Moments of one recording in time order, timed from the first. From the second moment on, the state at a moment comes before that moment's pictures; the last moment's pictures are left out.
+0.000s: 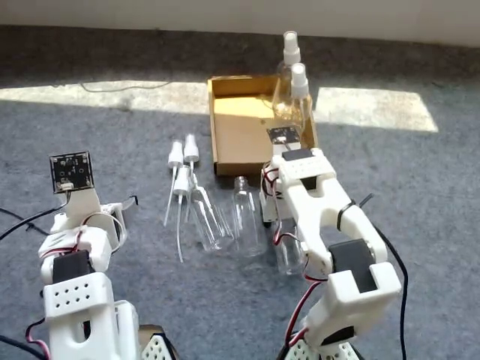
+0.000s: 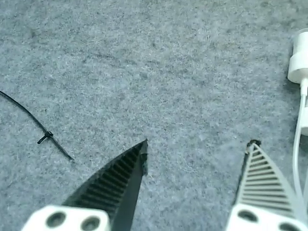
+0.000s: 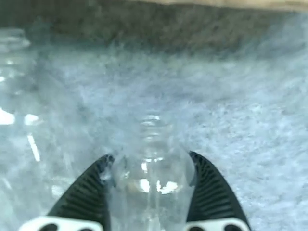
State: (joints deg) left arm -23.7 -65.0 77.2 43.0 -0.6; right arm -16.7 9.1 23.4 64.5 -2.3
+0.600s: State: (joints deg) left arm -15.4 -58.9 56.2 55.5 -4.7; right arm -11.5 -32.6 48.7 56.3 10.4
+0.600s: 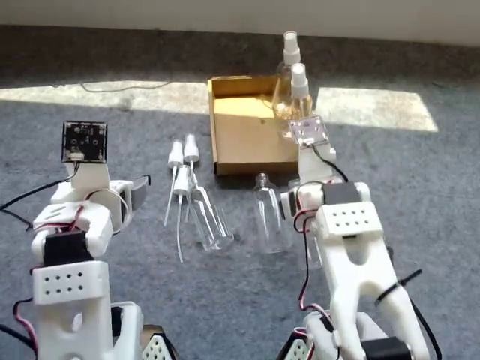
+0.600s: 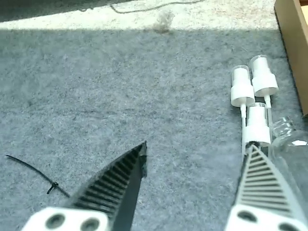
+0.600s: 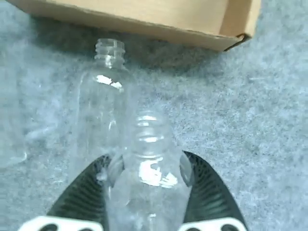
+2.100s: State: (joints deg) left arm -4.8 40.6 -23.3 74.2 -3.6; right arm -13.7 -65.5 76.2 48.3 13.2
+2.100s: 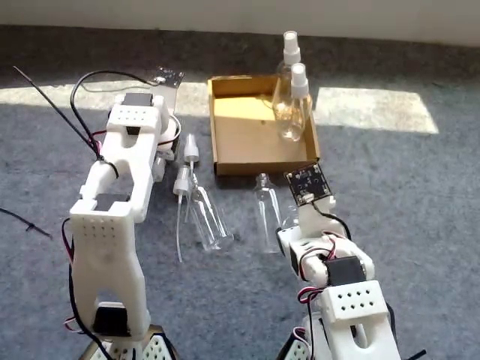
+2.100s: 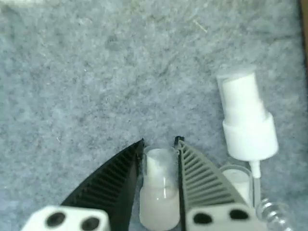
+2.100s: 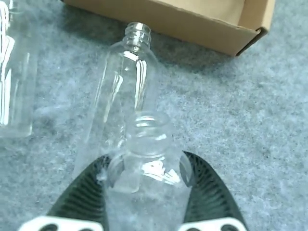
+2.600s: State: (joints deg) left arm -7.5 17.3 -49.6 97.9 -0.9; right arm -18.8 -65.8 76.2 41.1 13.2
